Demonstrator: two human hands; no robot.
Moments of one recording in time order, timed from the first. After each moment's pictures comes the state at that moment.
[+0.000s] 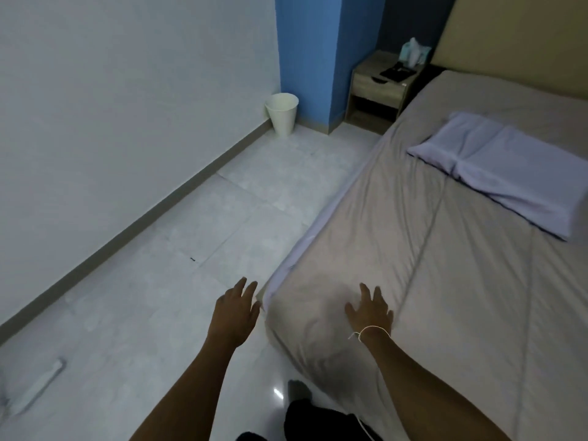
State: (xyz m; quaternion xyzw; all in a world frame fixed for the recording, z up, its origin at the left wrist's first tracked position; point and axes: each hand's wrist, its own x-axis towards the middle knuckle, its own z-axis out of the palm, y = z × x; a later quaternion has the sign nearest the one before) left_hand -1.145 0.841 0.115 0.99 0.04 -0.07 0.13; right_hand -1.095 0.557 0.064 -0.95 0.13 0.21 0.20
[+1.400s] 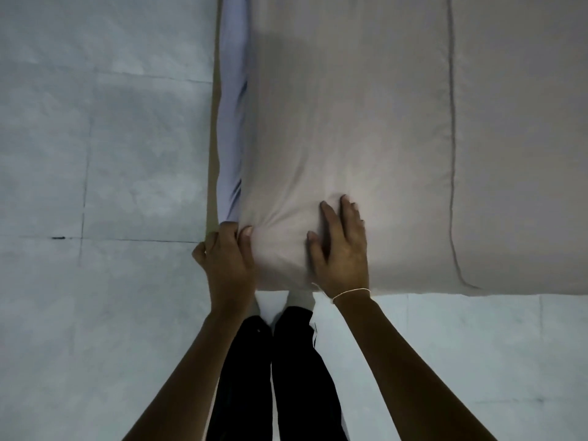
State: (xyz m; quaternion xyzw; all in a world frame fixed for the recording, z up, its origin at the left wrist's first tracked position) left_hand -0.994 0.872 -0.189 0.96 -0.05 -0.04 0.28; right_hand -1.065 0.715 -0.188 -0.92 0.28 0.01 0.26
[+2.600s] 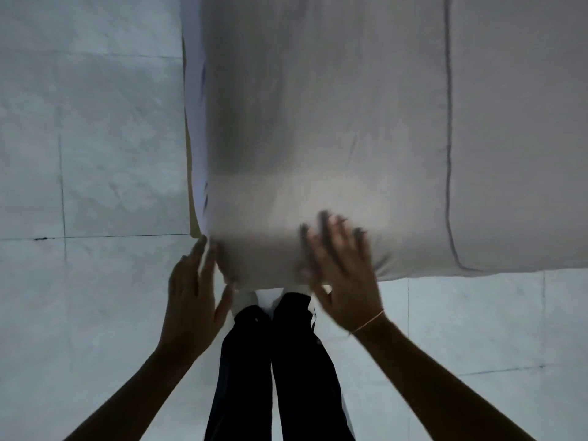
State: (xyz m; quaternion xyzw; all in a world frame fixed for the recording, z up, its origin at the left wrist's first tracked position) left_hand -1.024 0.942 -0.214 0.92 -0.32 -0.11 0.19; right_hand -1.120 0.706 -0.201 -0.99 0.09 0.01 0.12
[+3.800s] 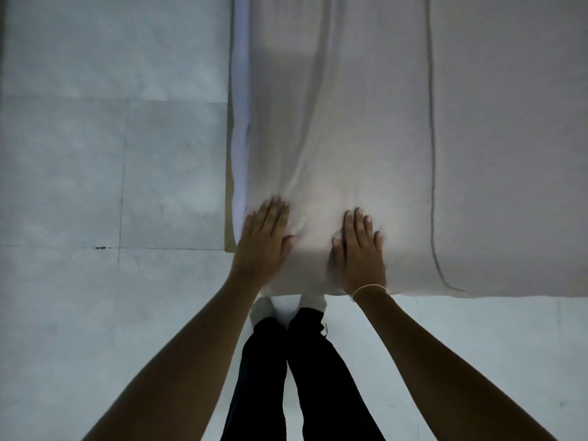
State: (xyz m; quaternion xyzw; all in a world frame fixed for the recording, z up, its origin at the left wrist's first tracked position) left_hand -0.958 0.852 -0.181 0.91 -0.35 -0.22 0.10; right_hand -1.079 0.684 -0.183 -0.92 0.29 0.15 0.21
